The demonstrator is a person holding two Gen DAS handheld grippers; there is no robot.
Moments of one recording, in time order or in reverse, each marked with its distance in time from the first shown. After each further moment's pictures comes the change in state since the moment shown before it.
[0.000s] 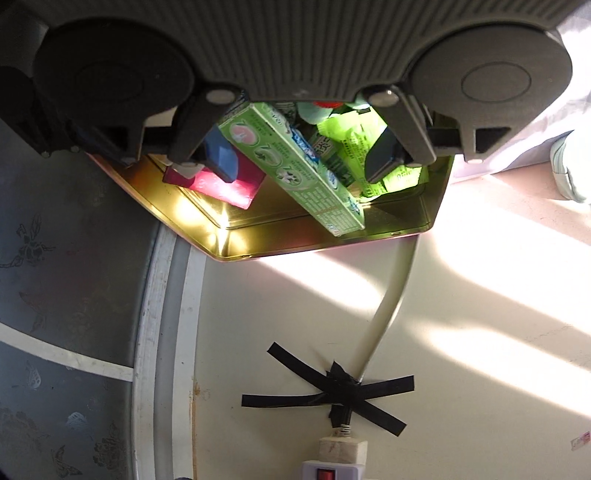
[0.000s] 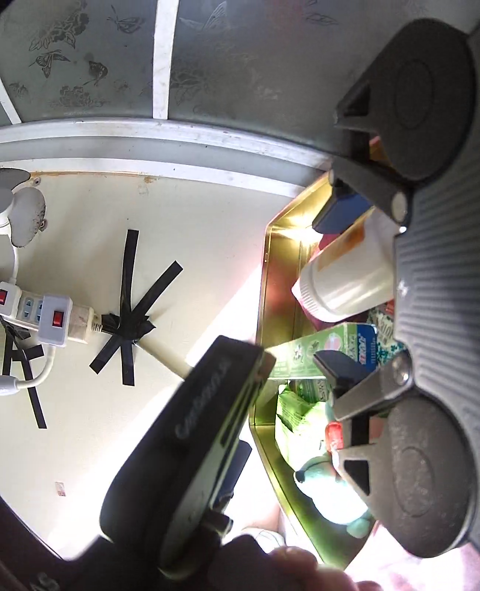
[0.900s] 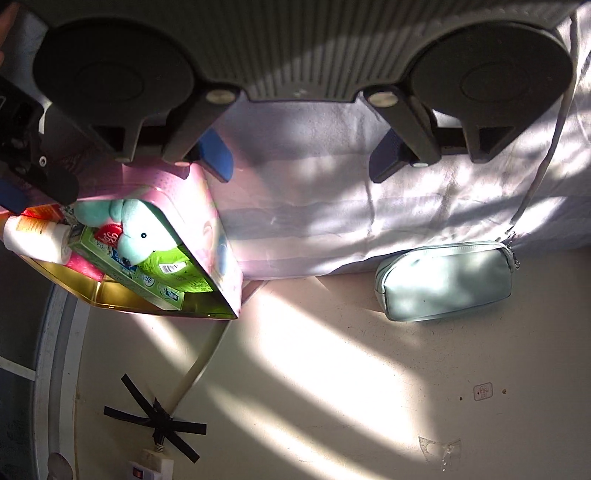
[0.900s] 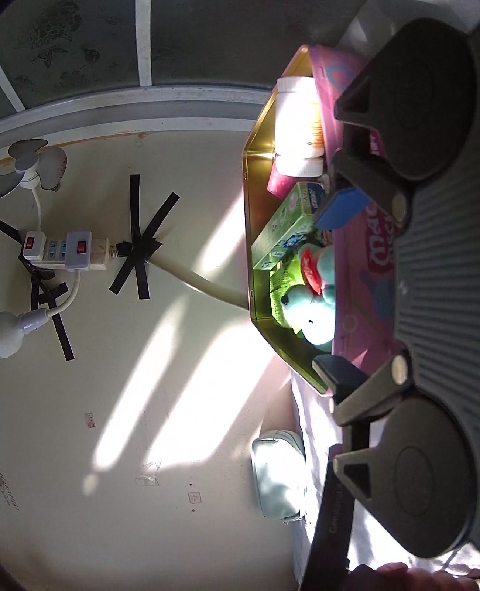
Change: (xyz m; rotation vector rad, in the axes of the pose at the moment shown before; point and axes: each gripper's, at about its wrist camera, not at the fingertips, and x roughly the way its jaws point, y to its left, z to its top) left arm -0.081 0.135 -0.104 -0.153 0.073 0.226; right arm -0.085 0.089 -0.011 0.137 0.009 0.140
